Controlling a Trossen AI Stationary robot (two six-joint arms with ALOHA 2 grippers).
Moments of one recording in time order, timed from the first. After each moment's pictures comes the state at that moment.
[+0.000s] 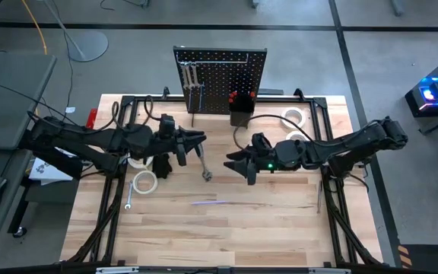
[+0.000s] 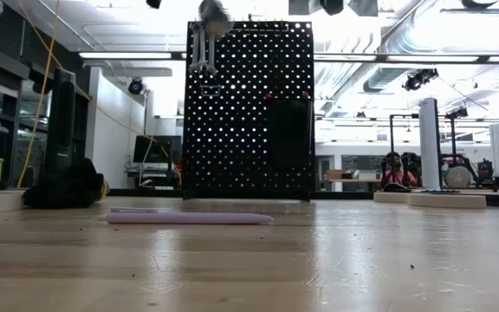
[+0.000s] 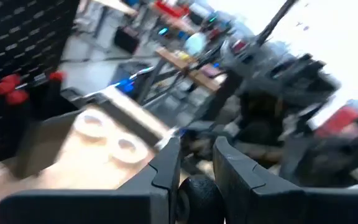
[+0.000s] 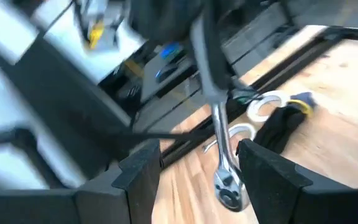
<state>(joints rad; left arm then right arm) -0.17 1.12 0.99 0.07 -0.47 -0.57 0.24 1.36 1.07 0.14 0.27 0.71</state>
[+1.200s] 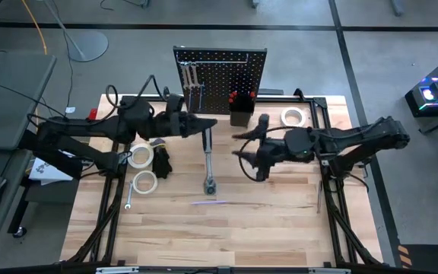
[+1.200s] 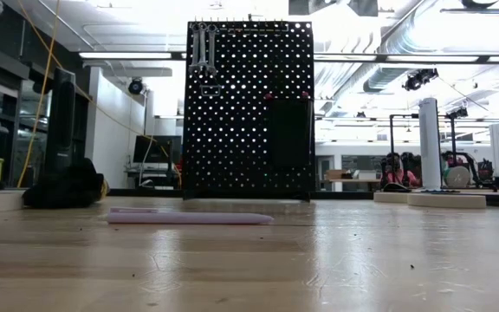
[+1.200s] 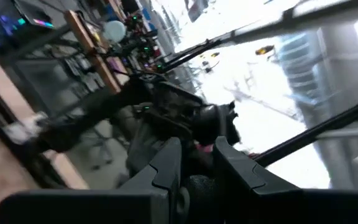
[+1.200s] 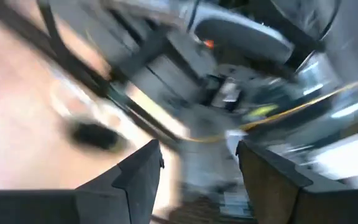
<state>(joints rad) 0.00 1.24 1.20 0.22 -0.05 -1.10 0.26 1.34 1.36 -0.24 0.46 -0.76</state>
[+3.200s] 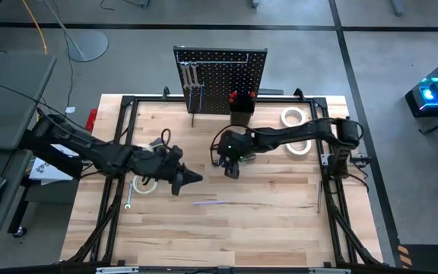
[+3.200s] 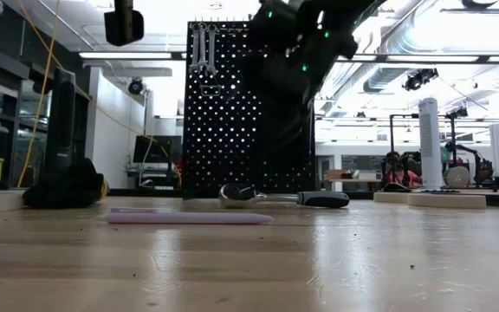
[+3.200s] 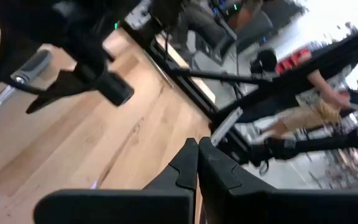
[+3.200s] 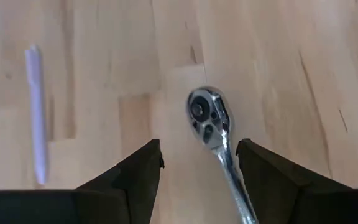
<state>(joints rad) -0.33 1.14 0.79 0.04 -0.26 -0.93 -0.08 1.87 1.30 -0.43 -0.09 0.08</state>
